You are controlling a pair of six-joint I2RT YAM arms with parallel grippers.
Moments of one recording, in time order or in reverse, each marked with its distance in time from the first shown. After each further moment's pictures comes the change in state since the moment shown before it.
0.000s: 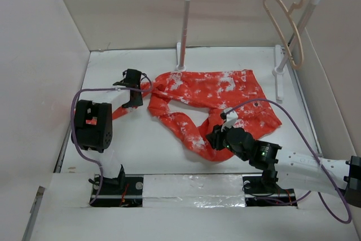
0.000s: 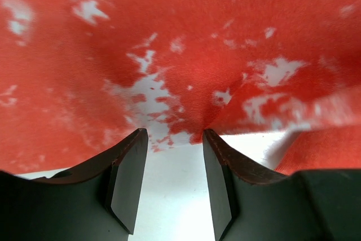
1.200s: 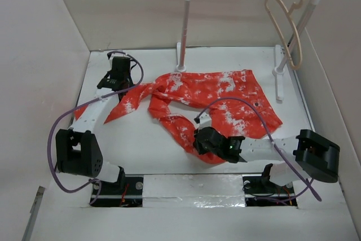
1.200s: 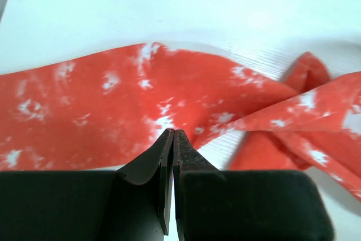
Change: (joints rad) left arm 0.001 -0.277 0.073 -0.006 -0.071 -0.039; right arm 0.035 0.532 0.148 0.089 -0.080 0.070
